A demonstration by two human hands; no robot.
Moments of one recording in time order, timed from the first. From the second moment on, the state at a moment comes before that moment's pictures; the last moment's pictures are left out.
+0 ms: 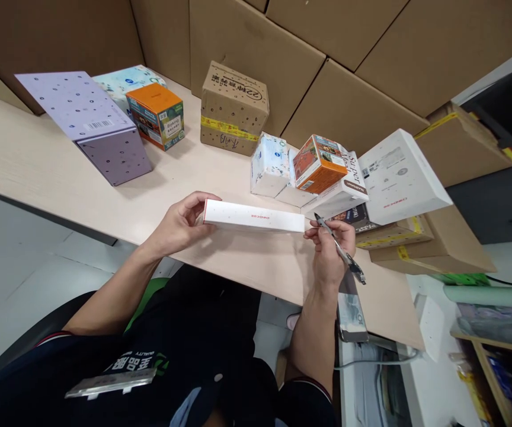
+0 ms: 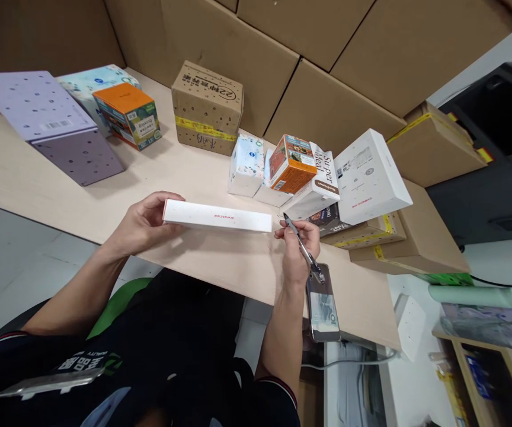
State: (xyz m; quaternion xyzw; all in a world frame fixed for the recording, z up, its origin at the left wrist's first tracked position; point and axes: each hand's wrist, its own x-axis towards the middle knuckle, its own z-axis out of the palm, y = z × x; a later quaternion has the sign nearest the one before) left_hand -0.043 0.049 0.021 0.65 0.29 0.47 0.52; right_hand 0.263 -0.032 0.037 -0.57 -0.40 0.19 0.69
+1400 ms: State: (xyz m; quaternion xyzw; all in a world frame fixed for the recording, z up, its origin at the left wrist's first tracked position) left_hand -0.029 0.041 0.022 0.82 0.28 0.37 0.33; right_hand 0.199 -0.043 0.055 -0.54 -0.60 0.06 0.58
